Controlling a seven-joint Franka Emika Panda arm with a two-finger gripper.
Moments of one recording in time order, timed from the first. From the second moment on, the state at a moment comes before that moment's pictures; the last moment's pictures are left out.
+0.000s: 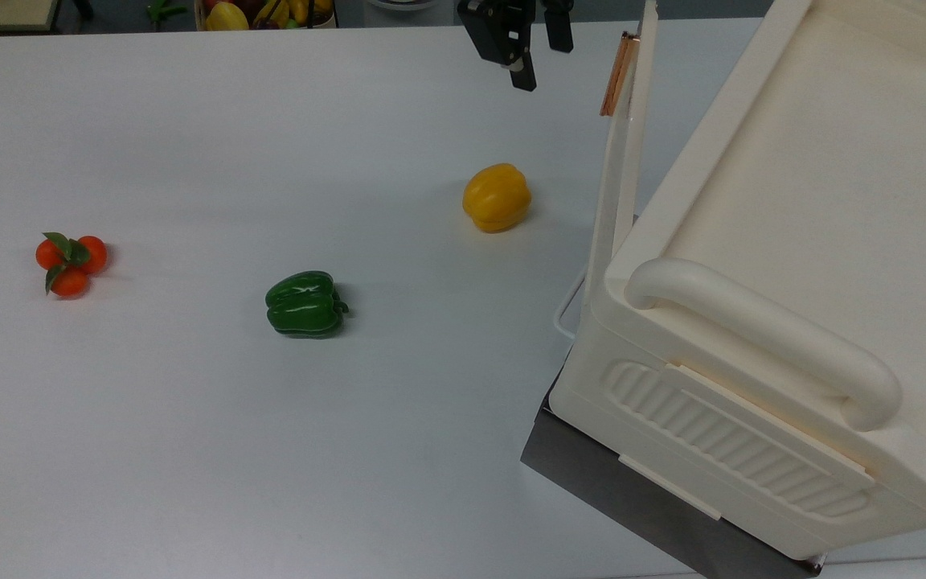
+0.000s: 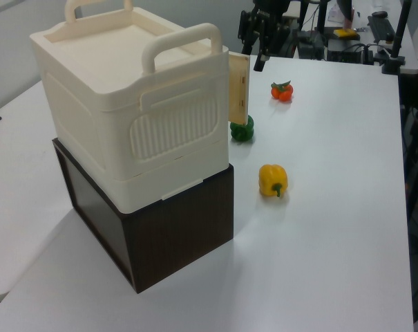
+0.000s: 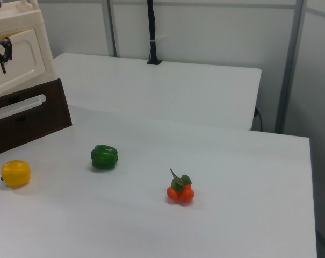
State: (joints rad) arm -0.11 0.11 0.38 -1.49 0.18 1.88 -0.73
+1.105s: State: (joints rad) arm -0.04 0.09 0.39 -1.50 0.20 2.01 -0.31
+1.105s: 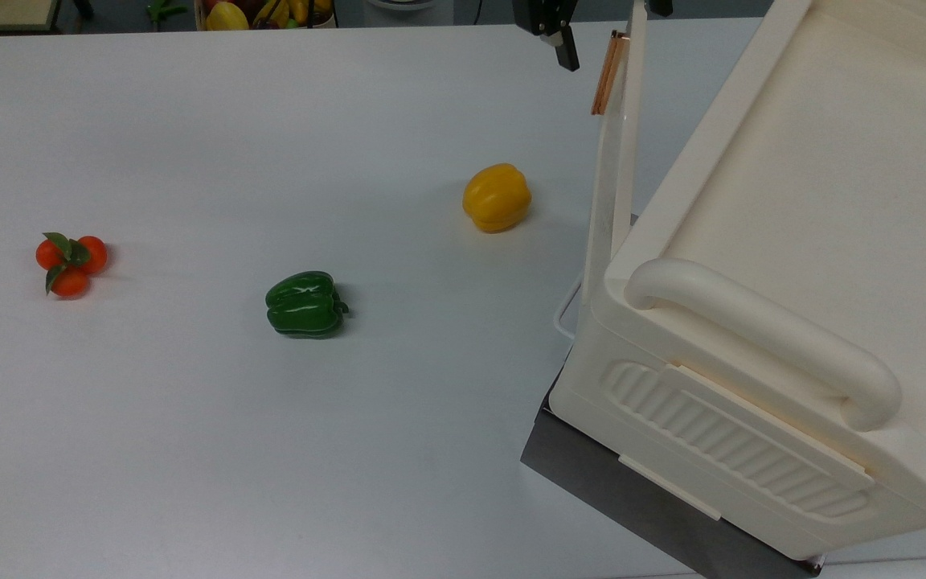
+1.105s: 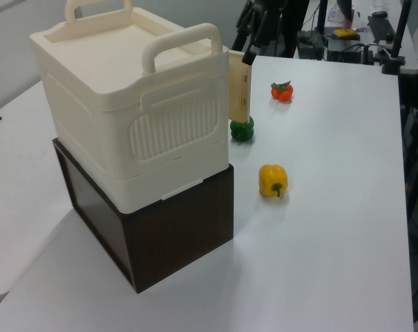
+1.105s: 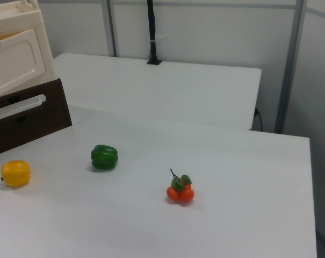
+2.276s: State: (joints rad) arm -0.12 0.09 0.27 -1.52 0.09 2.00 -0.36
